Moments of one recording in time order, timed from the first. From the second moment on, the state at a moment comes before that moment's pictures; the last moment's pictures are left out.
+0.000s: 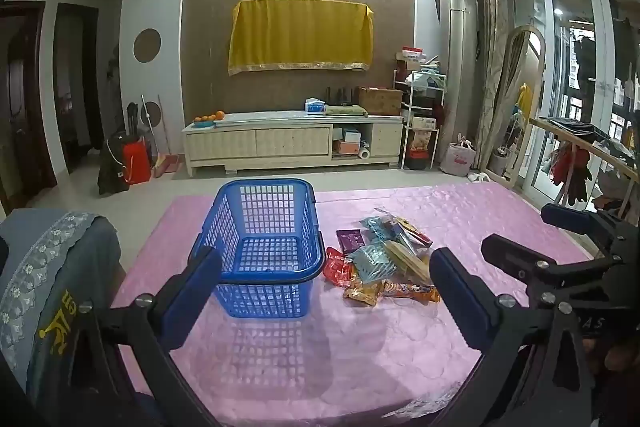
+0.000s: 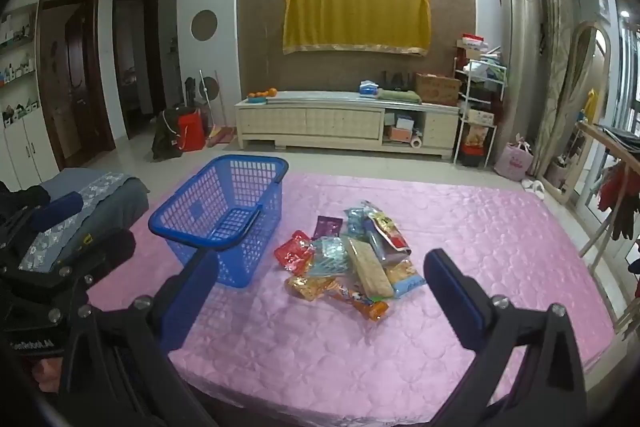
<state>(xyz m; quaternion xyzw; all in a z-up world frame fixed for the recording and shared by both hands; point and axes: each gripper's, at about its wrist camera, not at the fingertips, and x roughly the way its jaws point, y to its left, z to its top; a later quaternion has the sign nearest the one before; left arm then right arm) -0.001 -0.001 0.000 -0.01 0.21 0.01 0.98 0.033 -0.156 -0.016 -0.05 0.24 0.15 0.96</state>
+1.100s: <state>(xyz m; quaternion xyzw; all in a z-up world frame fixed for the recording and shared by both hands) -0.001 -0.002 0.002 -0.01 0.22 0.00 0.98 0.028 -0.164 -0.011 -0.02 0.27 0.17 0.95</state>
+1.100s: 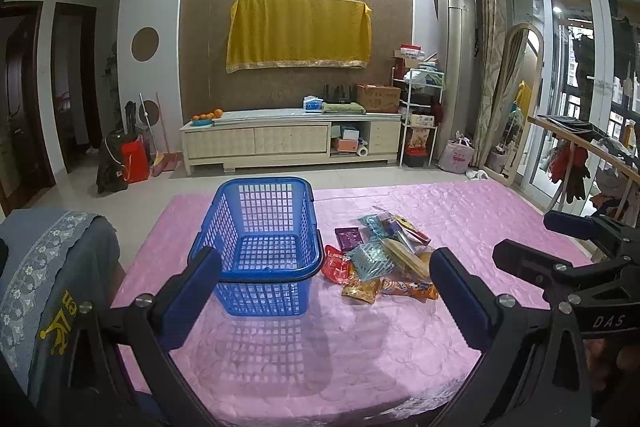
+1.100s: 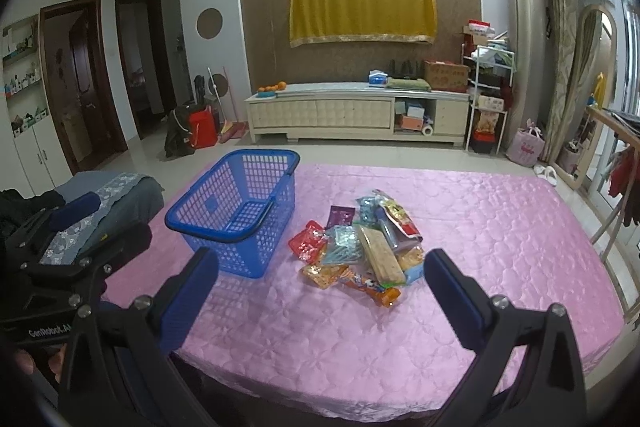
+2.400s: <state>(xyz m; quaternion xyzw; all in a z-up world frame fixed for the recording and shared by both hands) 0.000 0.003 -0.001 -0.02 0.24 0.00 0.97 0.035 -0.168 -0.020 -0.01 0.28 0.19 0.94</state>
